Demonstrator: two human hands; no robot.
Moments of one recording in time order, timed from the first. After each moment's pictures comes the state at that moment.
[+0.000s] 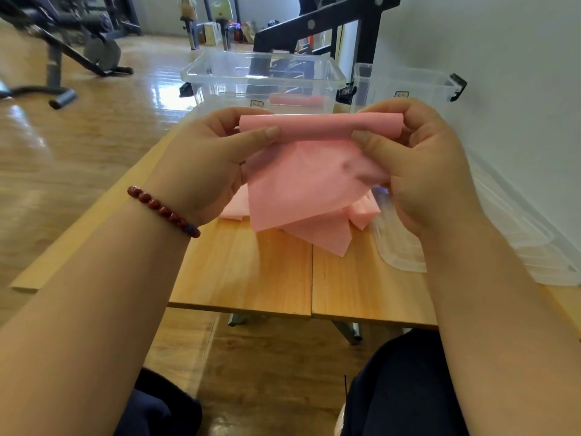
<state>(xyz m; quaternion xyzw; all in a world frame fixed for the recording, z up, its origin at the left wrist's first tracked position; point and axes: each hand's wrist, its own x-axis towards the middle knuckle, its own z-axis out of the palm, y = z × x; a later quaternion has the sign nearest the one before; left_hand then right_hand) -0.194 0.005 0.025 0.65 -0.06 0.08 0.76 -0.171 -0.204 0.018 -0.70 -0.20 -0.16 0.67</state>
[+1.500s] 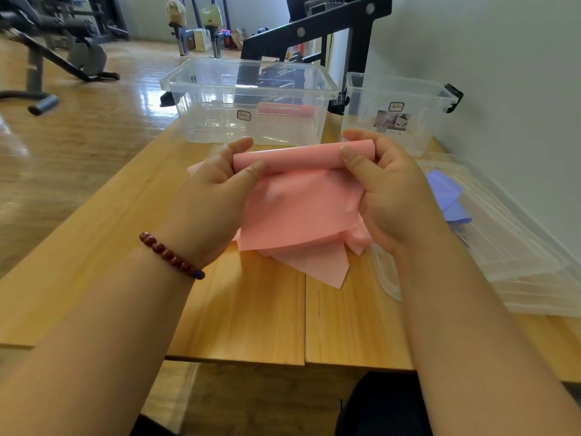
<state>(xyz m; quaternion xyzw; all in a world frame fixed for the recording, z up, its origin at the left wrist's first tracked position) -0.156 0.002 -0.015 0.74 -0.03 0.11 0.67 -0.119 -0.195 -0.008 -0.70 -0.12 -0.08 0.70</state>
